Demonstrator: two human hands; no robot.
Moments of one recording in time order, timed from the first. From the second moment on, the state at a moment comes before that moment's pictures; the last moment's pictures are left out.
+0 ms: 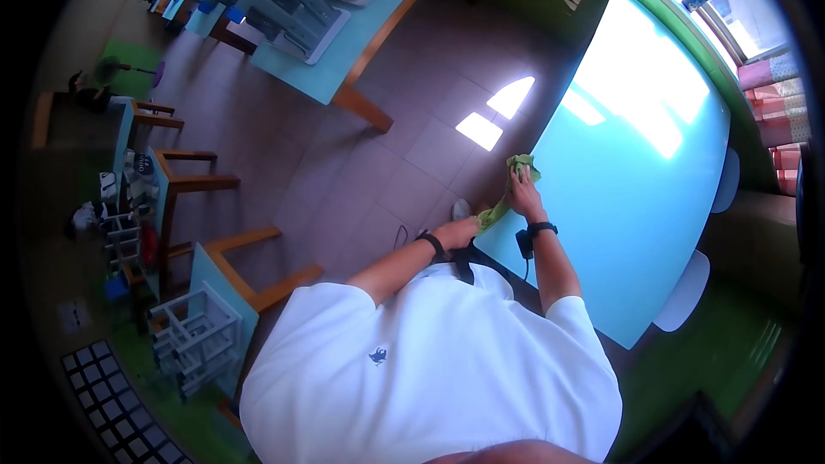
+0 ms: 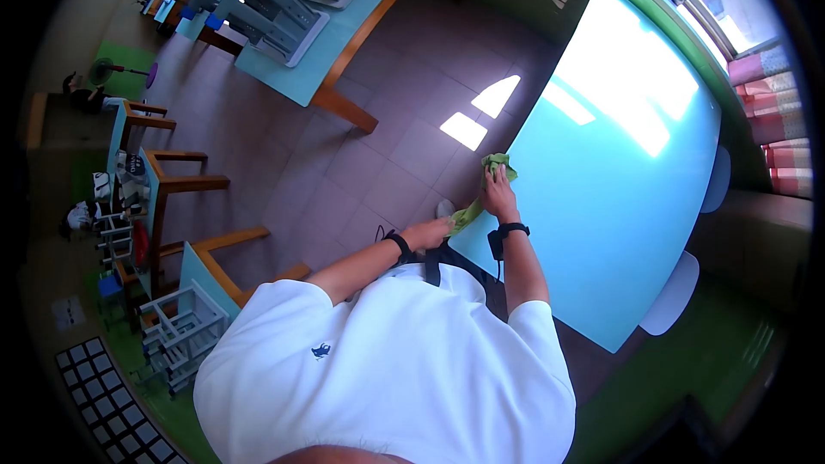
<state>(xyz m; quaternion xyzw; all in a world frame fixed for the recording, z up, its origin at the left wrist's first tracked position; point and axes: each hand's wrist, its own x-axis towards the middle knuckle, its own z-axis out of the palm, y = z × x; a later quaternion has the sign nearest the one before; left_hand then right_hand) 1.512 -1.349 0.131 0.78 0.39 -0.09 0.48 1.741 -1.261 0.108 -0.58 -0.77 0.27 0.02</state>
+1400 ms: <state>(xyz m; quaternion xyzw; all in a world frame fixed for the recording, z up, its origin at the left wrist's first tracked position) 1.095 -1.146 0.151 0.65 0.62 0.23 0.38 1.342 -1.069 0.189 -0.38 -0.88 0.30 -0.01</state>
